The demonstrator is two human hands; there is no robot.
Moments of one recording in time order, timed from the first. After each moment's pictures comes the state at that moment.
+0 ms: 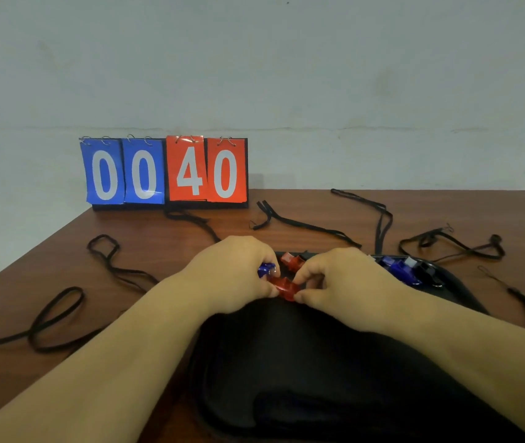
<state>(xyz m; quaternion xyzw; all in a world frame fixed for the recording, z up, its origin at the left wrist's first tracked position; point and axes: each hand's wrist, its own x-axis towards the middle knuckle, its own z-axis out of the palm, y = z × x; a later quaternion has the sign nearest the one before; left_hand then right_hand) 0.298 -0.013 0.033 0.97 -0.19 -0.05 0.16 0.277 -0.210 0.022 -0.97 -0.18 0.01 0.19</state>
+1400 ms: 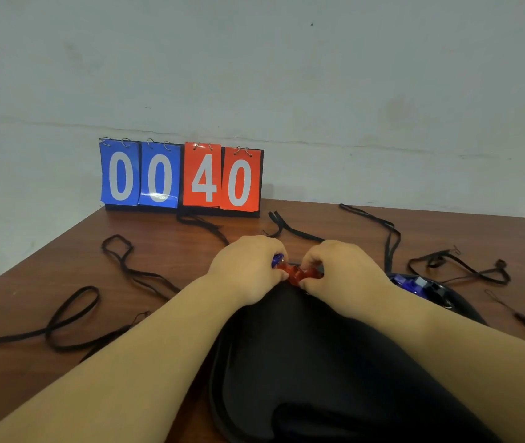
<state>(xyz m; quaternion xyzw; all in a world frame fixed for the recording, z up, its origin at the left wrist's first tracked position) 0.324 -0.010 0.022 0.97 -0.15 0.03 0.20 0.312 -0.186 0.026 -0.98 -0.13 -0.06 0.12</state>
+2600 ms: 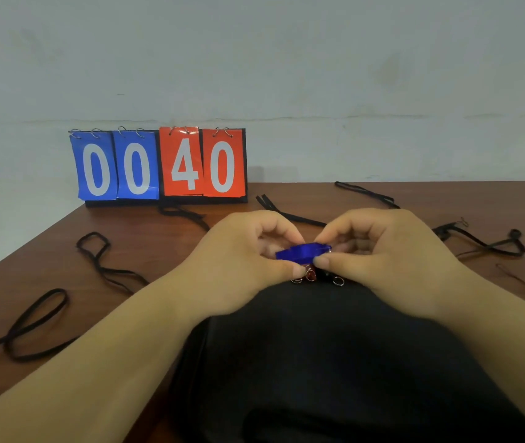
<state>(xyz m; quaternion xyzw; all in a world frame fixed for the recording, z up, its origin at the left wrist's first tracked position) 0.280 -0.024 0.042 0.87 -0.22 0.03 0.44 0.271 -0.242 0.044 -0.88 -0.21 -0.10 0.41</state>
